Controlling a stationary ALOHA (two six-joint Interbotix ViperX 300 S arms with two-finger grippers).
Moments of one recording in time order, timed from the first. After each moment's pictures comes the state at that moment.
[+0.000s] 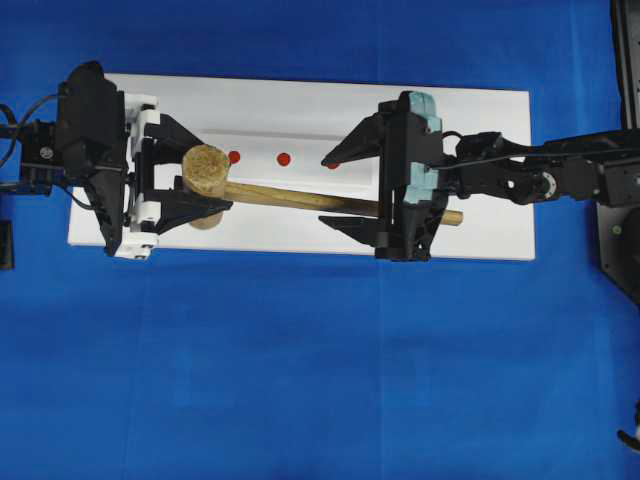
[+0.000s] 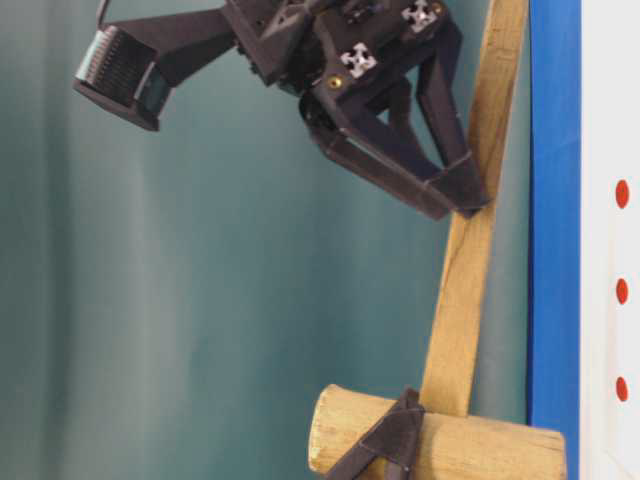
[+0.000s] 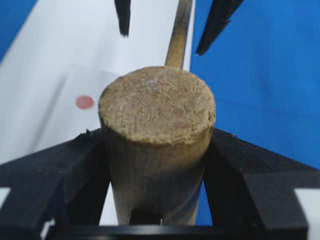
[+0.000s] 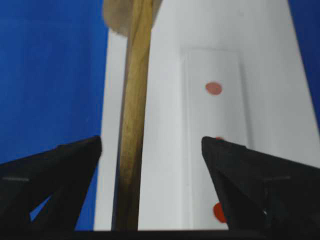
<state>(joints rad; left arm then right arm) 0.04 -0.35 0.98 -0.02 -0.28 -0.18 -0.01 -0.15 0.72 0.89 -0.12 -0.77</state>
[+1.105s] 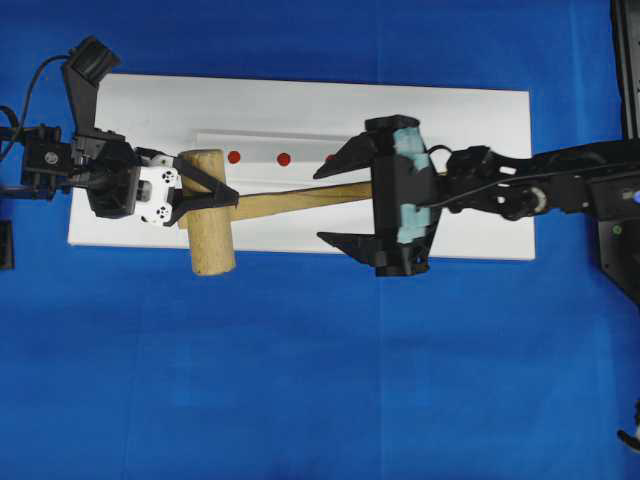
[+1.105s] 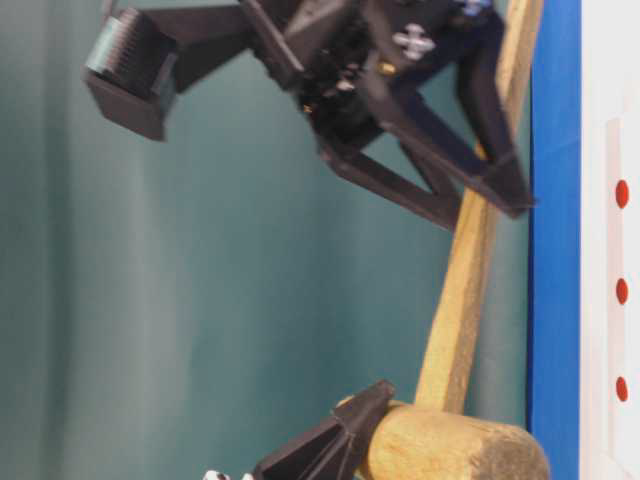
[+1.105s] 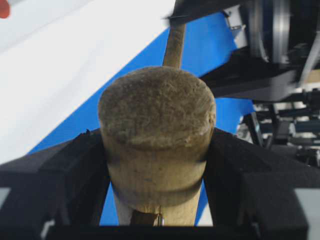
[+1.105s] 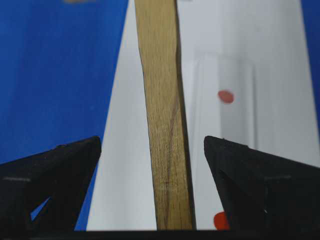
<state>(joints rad) 0.01 -0.35 0.95 -0.02 -0.20 -1.16 0.02 -0.09 0.70 0.87 -0.12 -0.88</state>
